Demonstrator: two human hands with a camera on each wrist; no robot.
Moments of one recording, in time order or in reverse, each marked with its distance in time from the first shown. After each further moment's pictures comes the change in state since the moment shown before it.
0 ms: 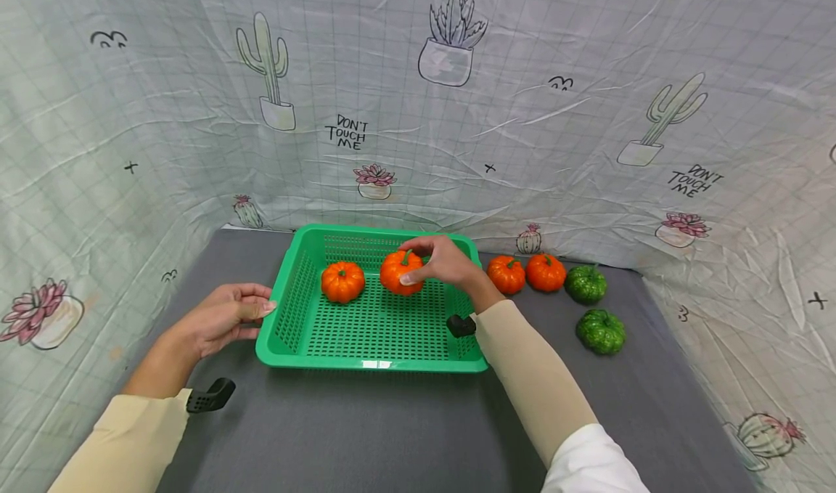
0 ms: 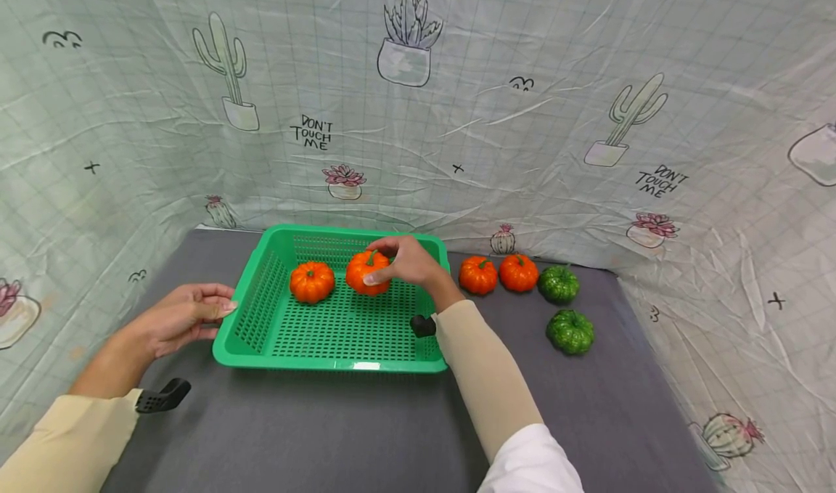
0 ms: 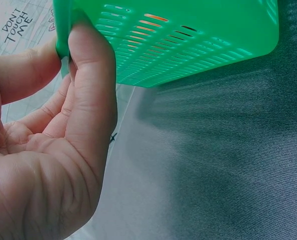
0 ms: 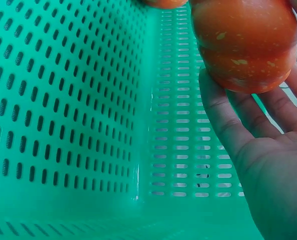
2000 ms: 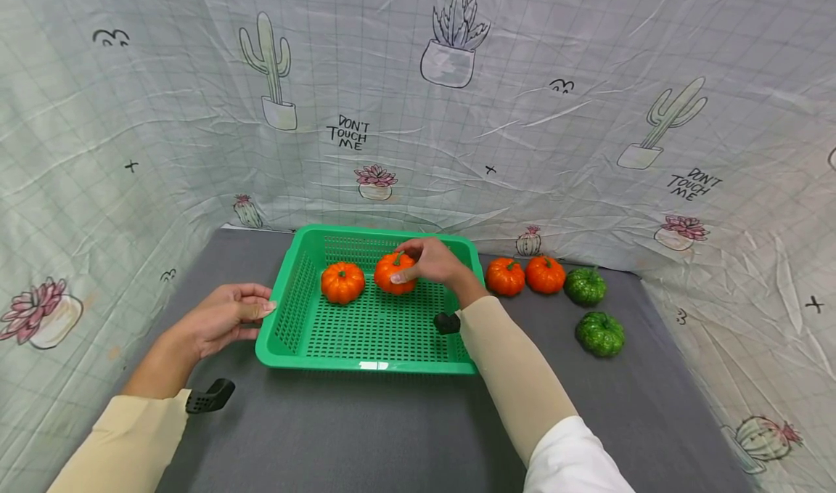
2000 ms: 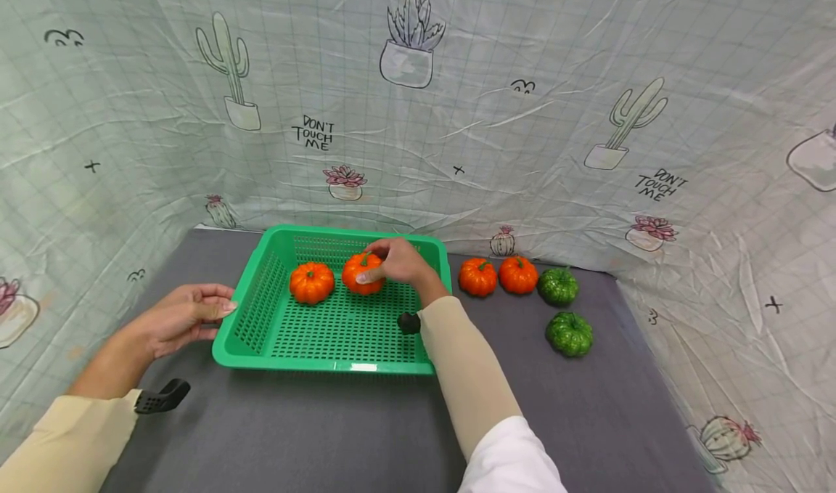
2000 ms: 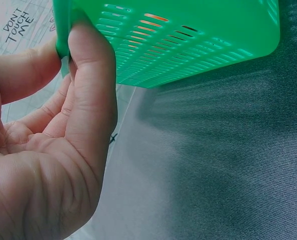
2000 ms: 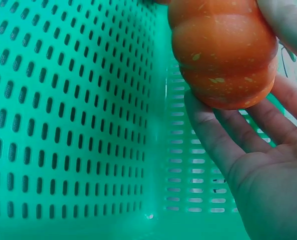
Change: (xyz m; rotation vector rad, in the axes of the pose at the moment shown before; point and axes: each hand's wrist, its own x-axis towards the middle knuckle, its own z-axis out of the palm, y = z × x) left_hand 0.000 0.000 0.001 0.017 -0.002 0.005; right_hand 0.015 -0.003 0.016 -0.053 0.023 0.107
